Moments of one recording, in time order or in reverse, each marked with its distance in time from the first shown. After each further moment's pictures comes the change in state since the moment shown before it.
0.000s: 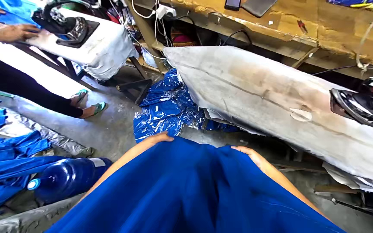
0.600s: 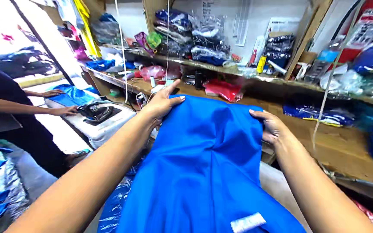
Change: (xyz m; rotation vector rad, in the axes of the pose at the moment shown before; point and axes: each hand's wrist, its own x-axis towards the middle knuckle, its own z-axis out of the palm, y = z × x) left_hand 0.037 0.353 0.138 0.199 0.333 1.020; right_hand -0.047 -0.433 -0.013 -0.134 0.035 -0.836
